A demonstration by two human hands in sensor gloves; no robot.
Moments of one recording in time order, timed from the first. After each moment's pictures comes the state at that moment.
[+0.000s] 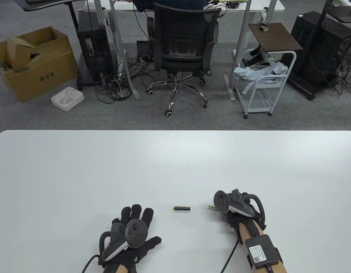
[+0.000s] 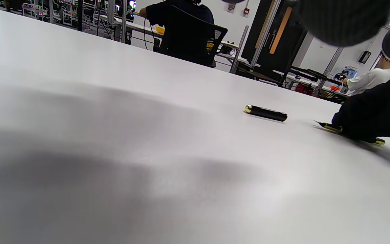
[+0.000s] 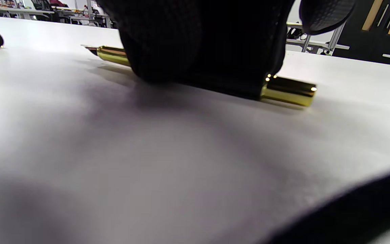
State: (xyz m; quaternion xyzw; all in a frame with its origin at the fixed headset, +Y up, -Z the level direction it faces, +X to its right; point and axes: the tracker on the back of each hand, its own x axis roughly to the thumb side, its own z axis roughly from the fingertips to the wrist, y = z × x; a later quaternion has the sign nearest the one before) left_hand -0.159 -0.726 -0.270 -0.10 -0.10 0.12 0.98; right_hand 0.159 -0.777 -0.392 -0.11 -0.11 -0.99 0.06
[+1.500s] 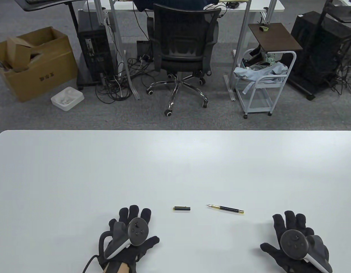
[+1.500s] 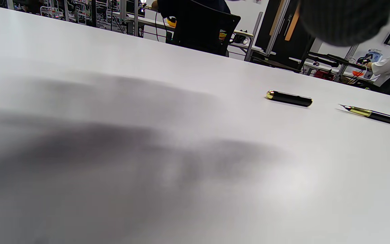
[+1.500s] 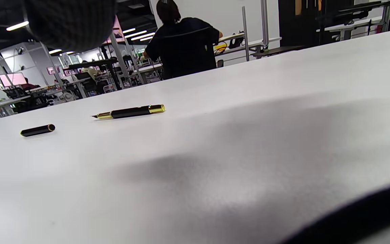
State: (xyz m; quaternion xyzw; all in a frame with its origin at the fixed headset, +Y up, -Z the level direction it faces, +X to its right) left_hand -0.160 -0.732 -0.274 -0.12 -0.07 0.09 0.99; right_hand 0.306 -0.732 -0.245 -0.03 -0.06 -0.99 -0.12
